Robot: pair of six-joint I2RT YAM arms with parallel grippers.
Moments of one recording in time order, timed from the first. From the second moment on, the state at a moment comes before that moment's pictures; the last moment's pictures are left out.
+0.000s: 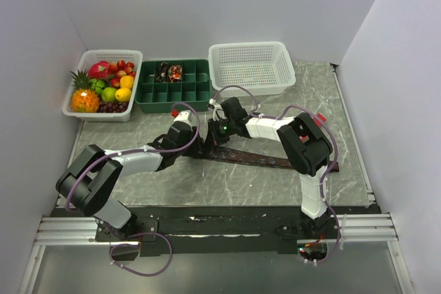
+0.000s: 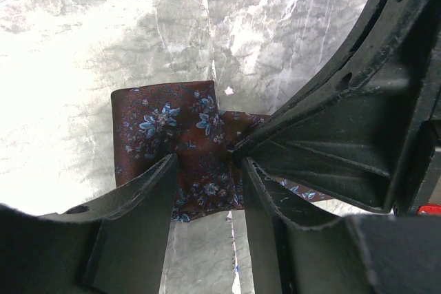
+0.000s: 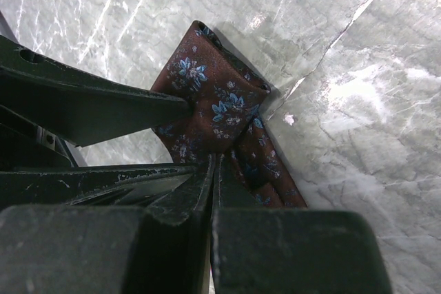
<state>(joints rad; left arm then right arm) -0.64 1.53 0.65 0.21 -0.10 -0.62 0.63 2.01 1.22 -0.05 -0.59 0.42</state>
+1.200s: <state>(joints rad) -0.65 1.52 0.62 0.22 -0.09 -0.62 0.69 2.09 1.37 -0.06 -0.56 0.43</state>
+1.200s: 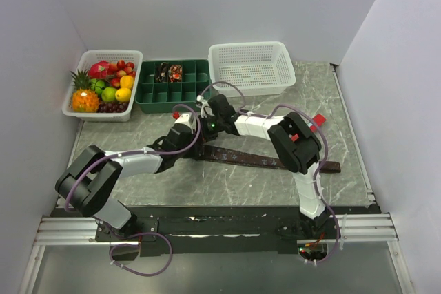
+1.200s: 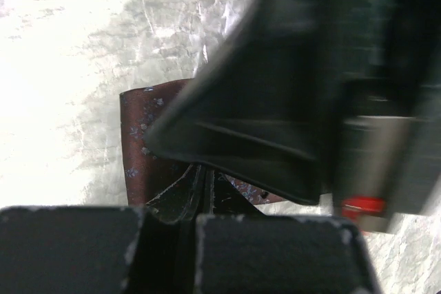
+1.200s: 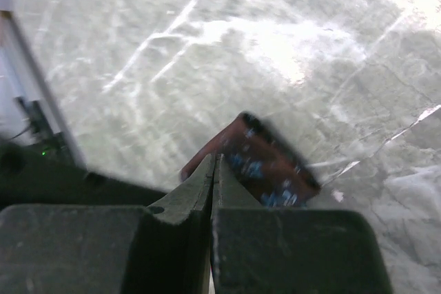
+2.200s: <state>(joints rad) -0.65 1.55 0.62 0.27 -0.08 -0.63 0.70 1.92 1.24 -0.14 -0.36 0.42</state>
